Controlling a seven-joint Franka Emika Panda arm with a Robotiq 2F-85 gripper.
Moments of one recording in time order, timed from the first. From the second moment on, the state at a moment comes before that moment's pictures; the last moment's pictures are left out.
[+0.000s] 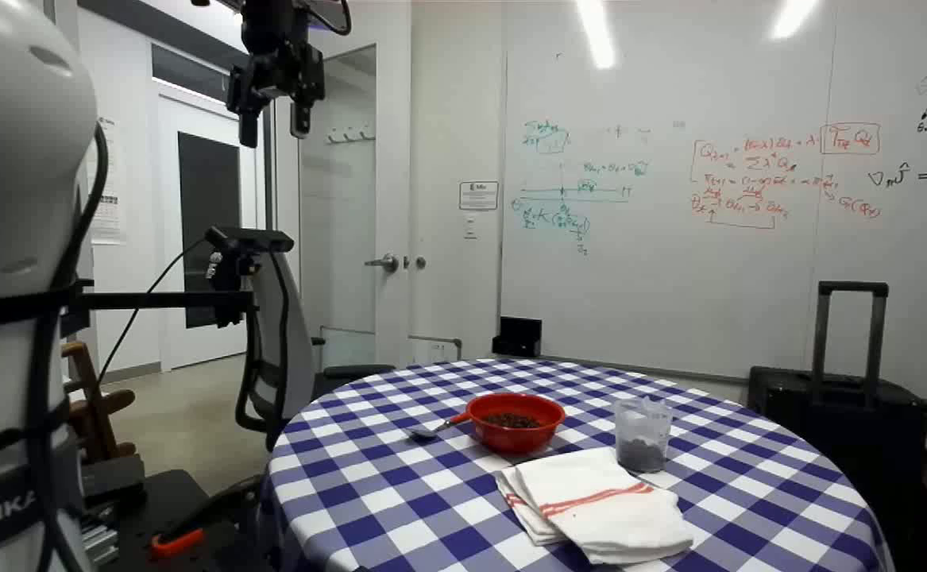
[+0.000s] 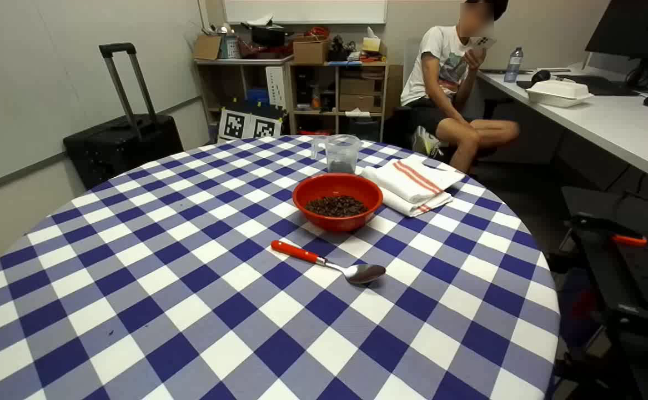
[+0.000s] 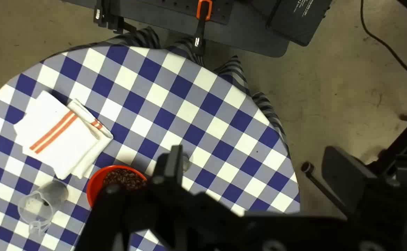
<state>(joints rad) 0.20 -0.74 0.24 -2.38 0.12 1.59 0.13</state>
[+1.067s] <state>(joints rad) 0.15 -0.48 0.39 -2.38 0.06 2.01 0.39</state>
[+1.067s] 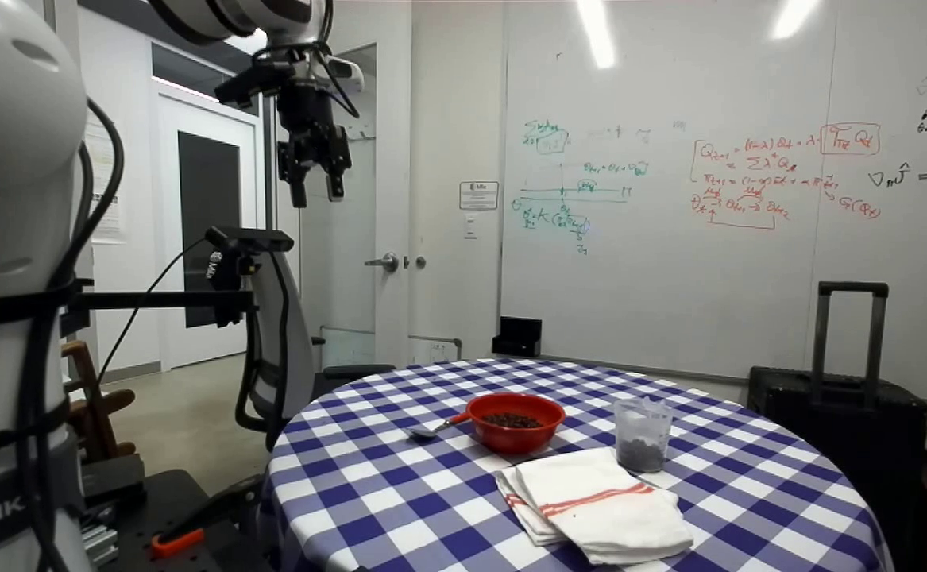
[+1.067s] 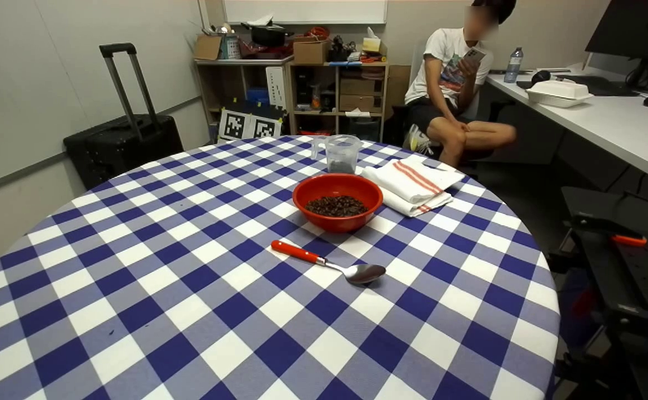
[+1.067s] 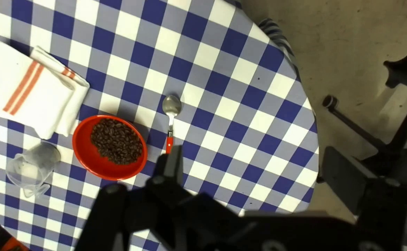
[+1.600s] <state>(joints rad) 0.10 -0.09 0.38 -2.24 -0.23 2.13 0.49</state>
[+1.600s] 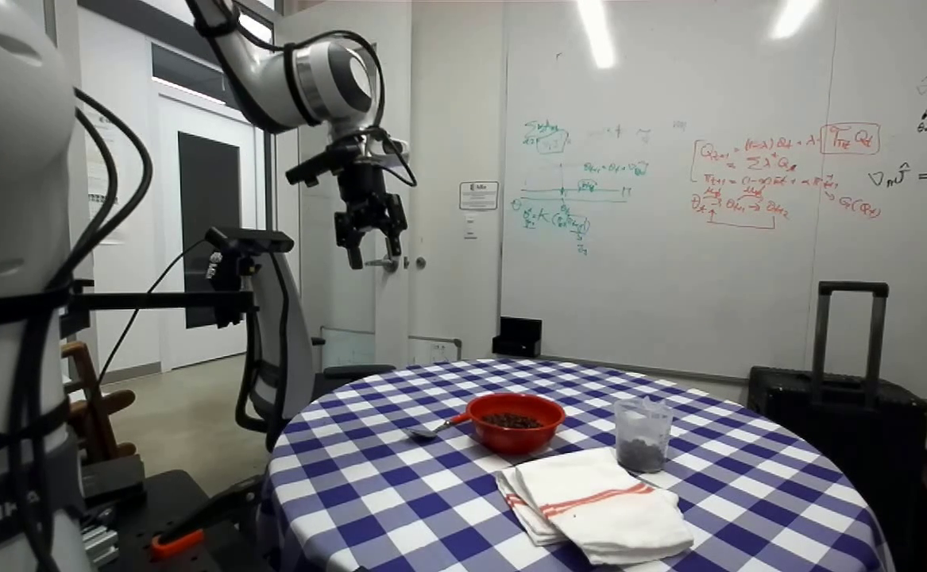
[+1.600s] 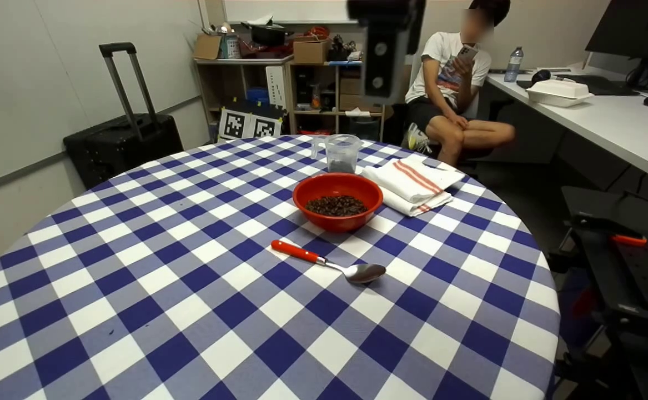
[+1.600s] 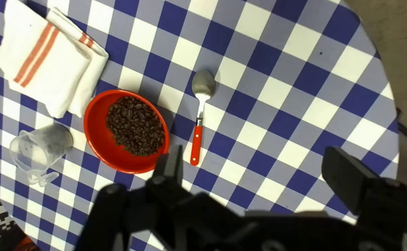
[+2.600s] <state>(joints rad) 0.19 0.42 0.15 -1.85 -0.22 2.13 0.47</state>
